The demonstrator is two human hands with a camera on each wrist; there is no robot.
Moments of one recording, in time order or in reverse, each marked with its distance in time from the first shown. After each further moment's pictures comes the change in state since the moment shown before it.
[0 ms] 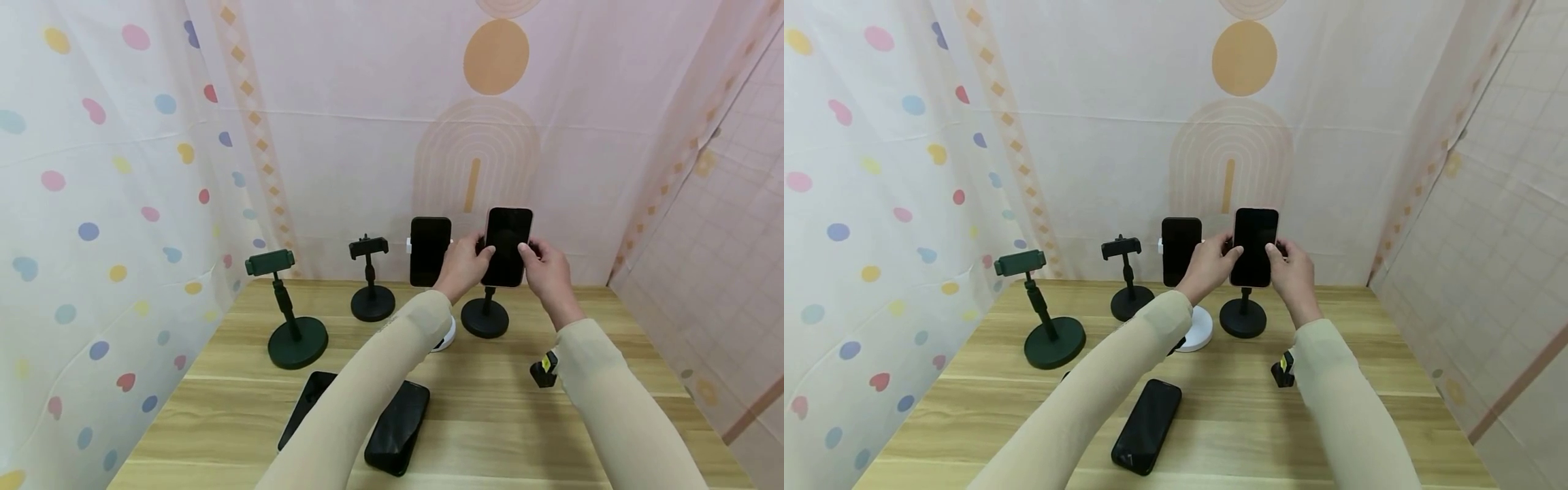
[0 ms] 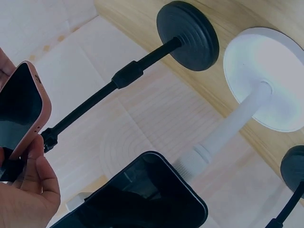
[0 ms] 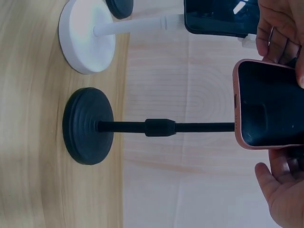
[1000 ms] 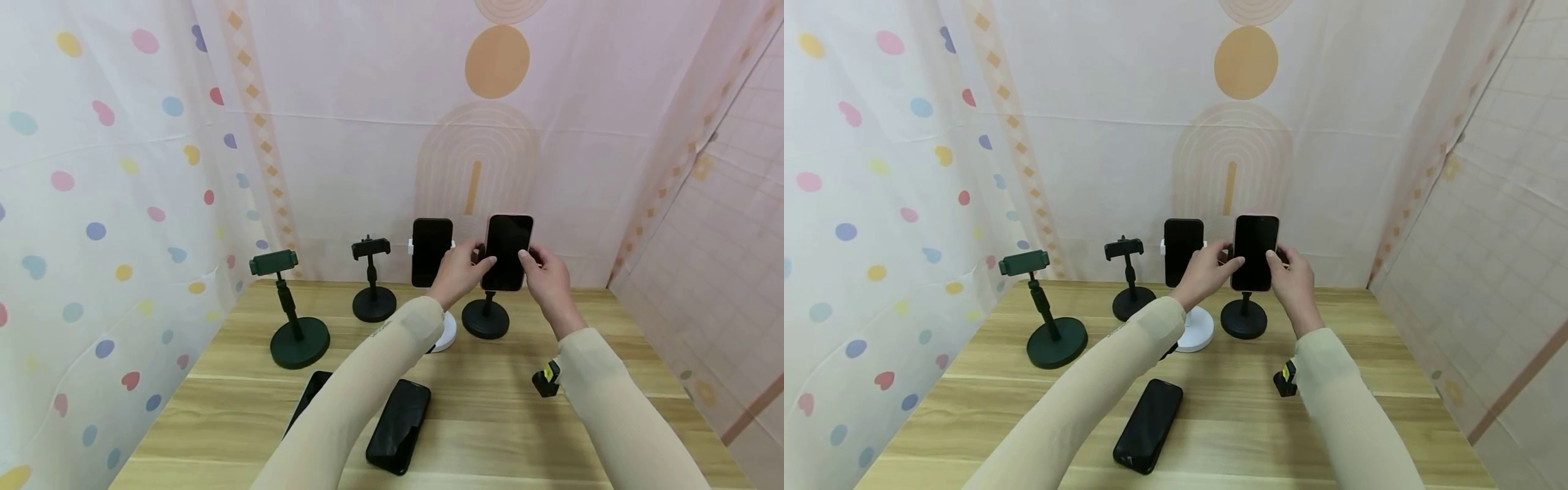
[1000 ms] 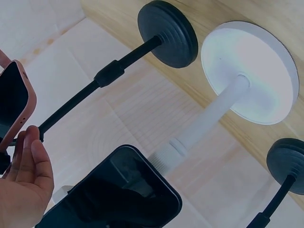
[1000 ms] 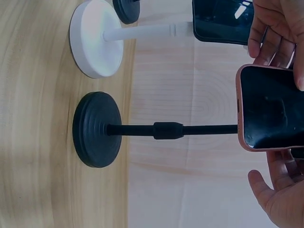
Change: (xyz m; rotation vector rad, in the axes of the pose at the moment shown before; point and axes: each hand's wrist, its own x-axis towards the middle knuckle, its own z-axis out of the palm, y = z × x) left_hand -0.013 -0.011 -0.006 -0.024 -0.069 0.018; right_hand -0.012 0.006 0.004 0.090 0.023 -0.042
